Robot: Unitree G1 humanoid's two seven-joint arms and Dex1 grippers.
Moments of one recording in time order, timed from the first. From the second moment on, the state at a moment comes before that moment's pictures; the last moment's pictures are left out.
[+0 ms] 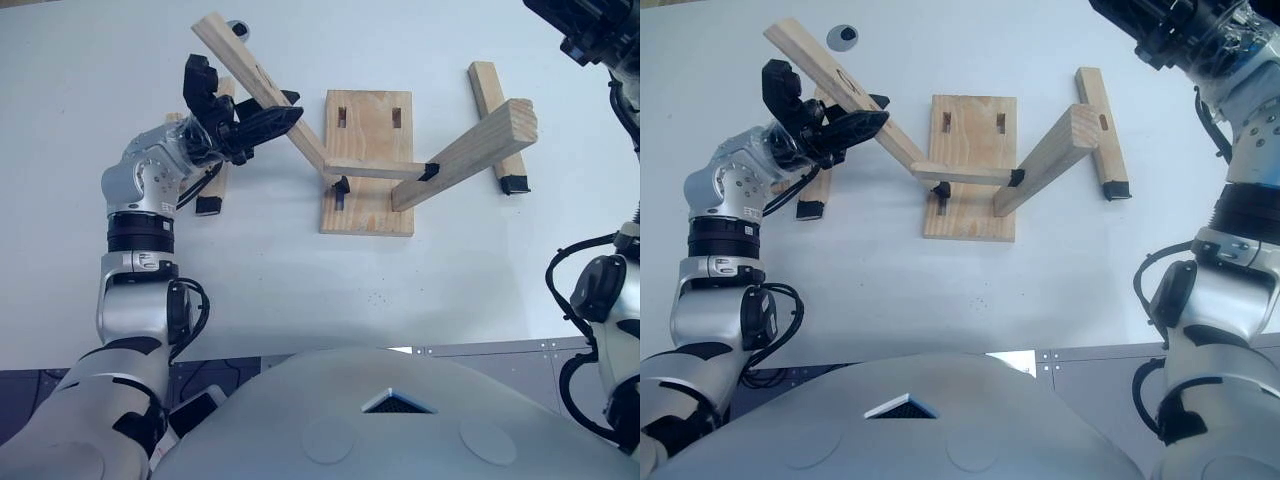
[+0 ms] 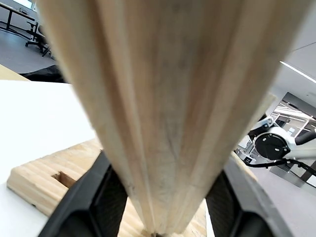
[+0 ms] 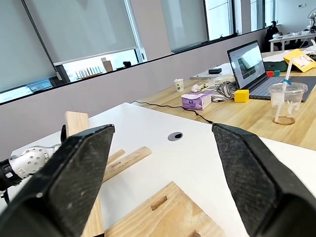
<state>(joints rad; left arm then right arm) -0.45 0.39 0.07 0.48 -0.60 0.46 -1.38 -0.60 -0.61 -0.25 0.23 0.67 0.67 0.99</state>
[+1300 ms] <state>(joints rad) -0.37 0.51 -0.04 0.38 -0.59 0.20 -1.46 -0.50 -0.60 -0.23 0.16 0.64 0.63 0.95</state>
